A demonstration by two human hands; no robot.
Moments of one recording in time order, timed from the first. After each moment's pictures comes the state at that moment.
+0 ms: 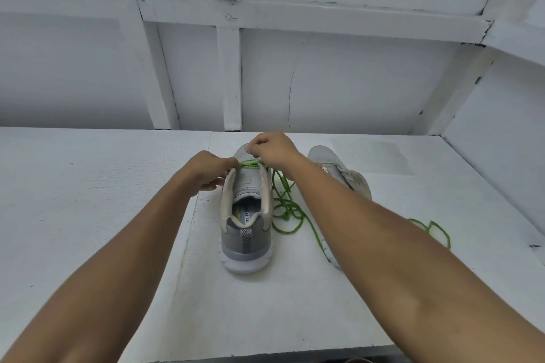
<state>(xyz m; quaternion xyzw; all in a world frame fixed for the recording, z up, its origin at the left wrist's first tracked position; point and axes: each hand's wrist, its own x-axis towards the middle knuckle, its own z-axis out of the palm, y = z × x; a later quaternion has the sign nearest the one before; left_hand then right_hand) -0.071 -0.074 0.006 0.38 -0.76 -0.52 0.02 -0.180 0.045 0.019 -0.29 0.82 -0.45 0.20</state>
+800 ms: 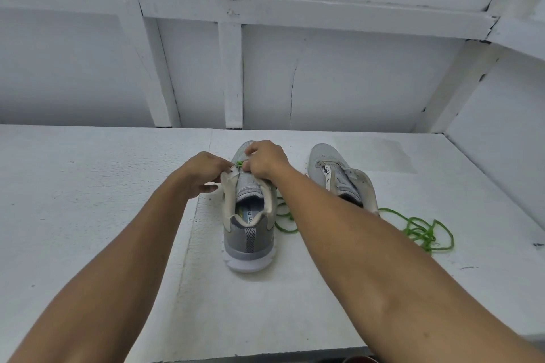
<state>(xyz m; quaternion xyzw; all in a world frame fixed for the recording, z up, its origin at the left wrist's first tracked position) -0.068 -0.088 -0.009 0.36 -0.73 -0.58 0.02 -0.168 0.023 -0.002 -0.27 0.90 -0.30 0.18</state>
